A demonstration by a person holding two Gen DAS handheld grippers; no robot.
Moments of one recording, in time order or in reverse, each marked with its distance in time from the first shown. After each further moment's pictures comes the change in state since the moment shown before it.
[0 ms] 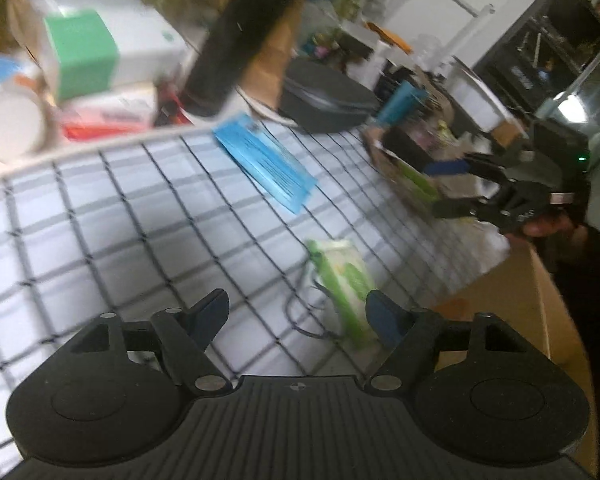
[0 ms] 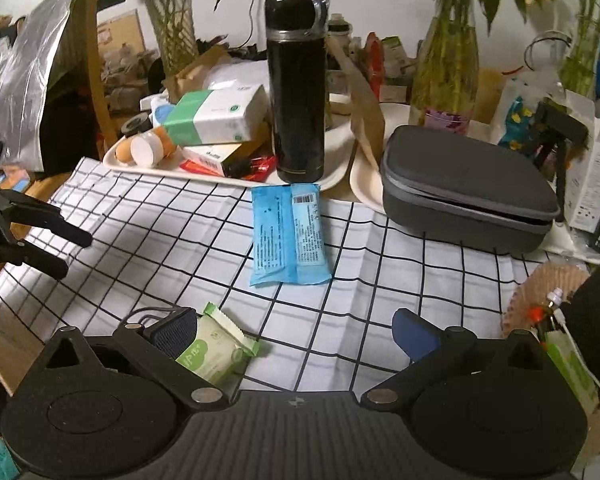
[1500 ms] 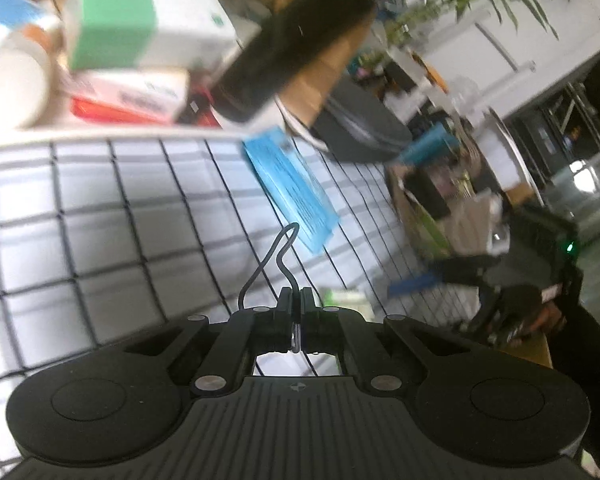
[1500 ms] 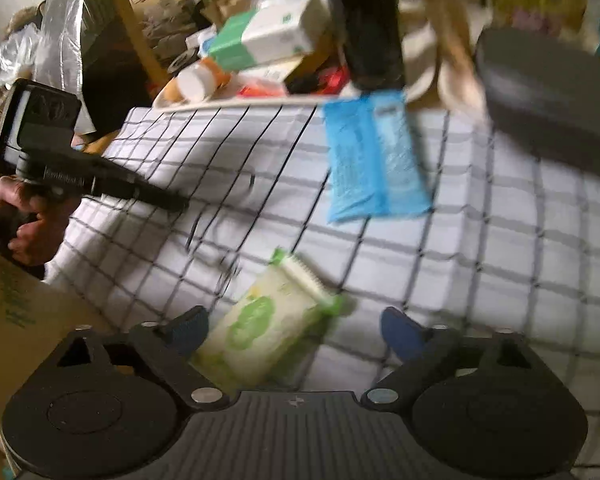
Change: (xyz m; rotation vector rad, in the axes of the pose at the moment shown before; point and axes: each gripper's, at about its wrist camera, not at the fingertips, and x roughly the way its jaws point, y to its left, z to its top) left arm 0.018 0.030 0.027 -0.203 -0.069 0.006; right arm 0.067 0.000 -0.007 0.089 0.245 0.312
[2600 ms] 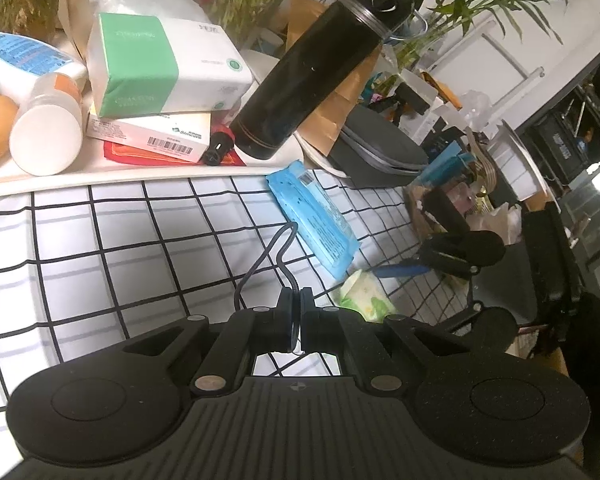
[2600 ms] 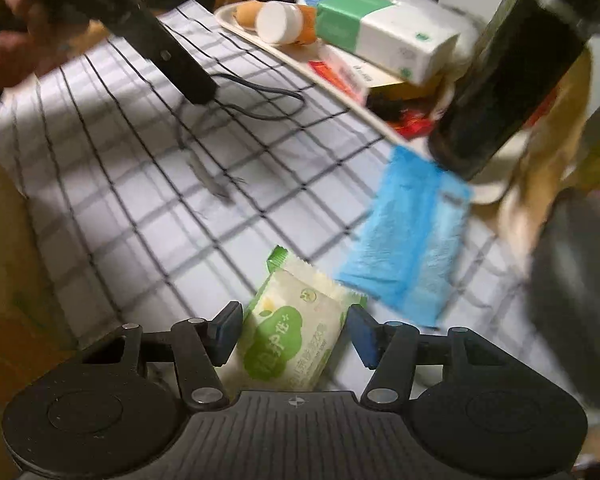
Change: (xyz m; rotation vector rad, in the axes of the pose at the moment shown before) left arm -0.015 -0.003 0.007 0.047 -0.052 0.075; right arm 0.051 0.057 0.017 -0.616 0.043 -0.298
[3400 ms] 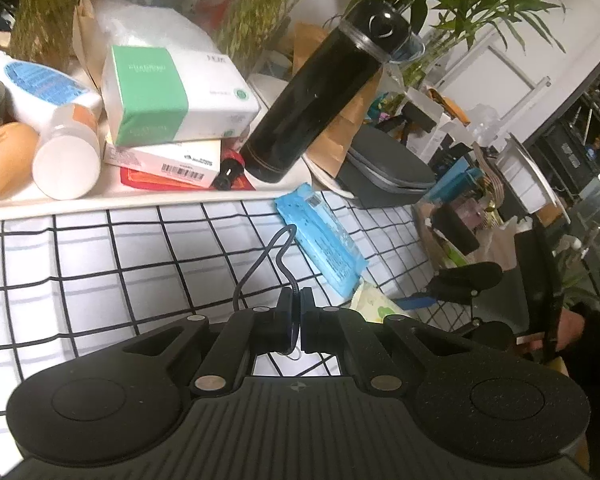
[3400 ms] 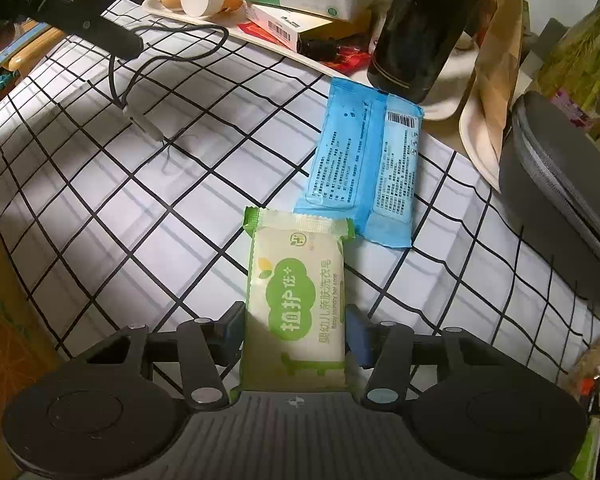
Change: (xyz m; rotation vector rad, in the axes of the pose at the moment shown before) left arm -0.014 -0.009 0.002 0.011 -0.065 0.058; right arm 0.001 -0.019 -0.021 0.226 0.091 -0.011
